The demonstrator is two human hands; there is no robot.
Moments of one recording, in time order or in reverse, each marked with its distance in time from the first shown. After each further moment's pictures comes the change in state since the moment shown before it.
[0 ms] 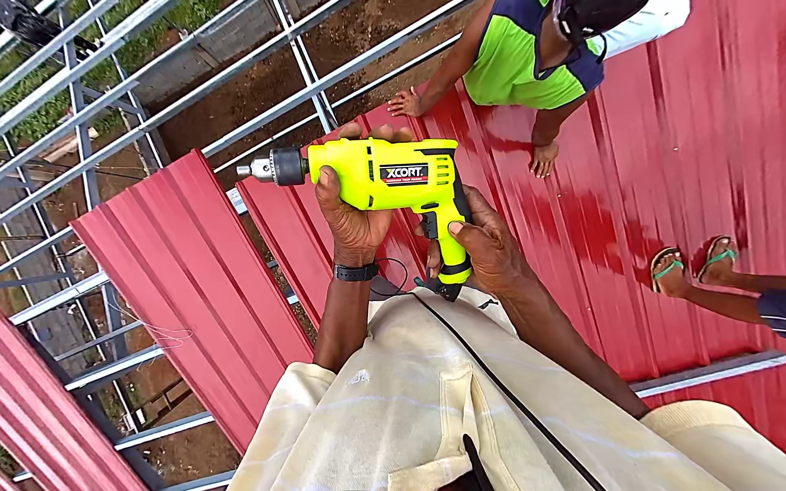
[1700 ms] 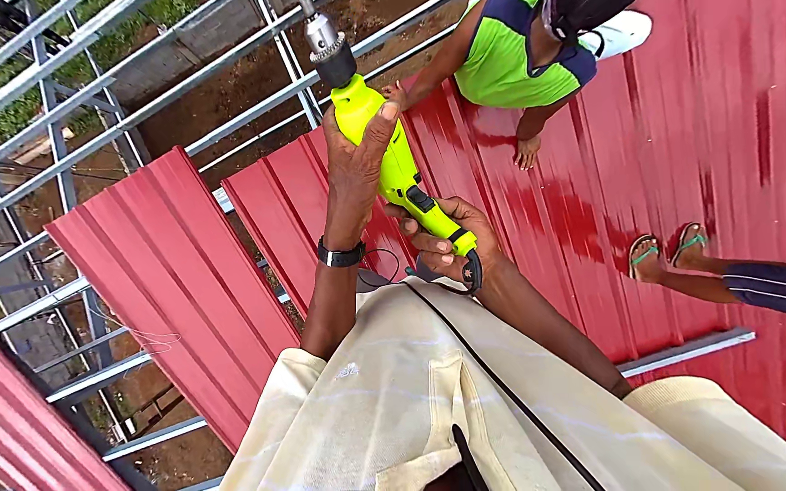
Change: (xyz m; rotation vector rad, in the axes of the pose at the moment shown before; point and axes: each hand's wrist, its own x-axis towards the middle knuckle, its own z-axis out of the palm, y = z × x) left_hand 0.019 -0.004 0.032 0.971 0.307 -0.130; right_hand 0.005 0.016 -0.004 0.963 -0.170 0.457
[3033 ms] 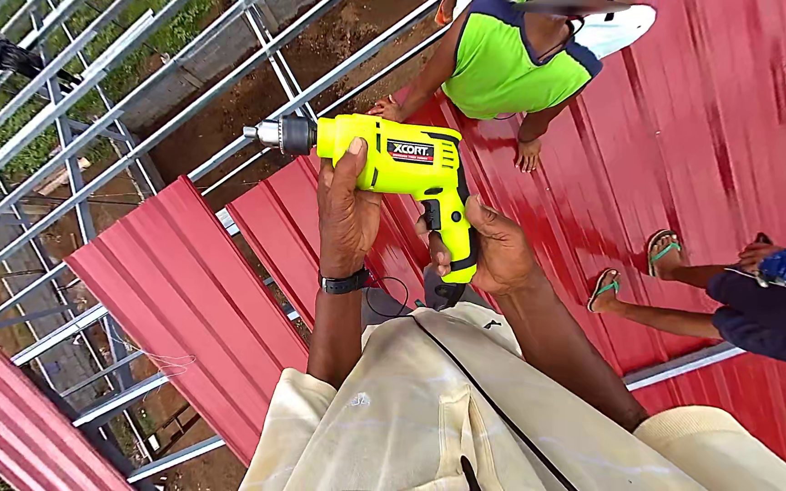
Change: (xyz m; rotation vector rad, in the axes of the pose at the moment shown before) left_hand -0.007 0.003 0.010 -0.449 -0.199 -0.028; right_hand -0.015 -0.048 0.010 -0.492 0.021 -0.364
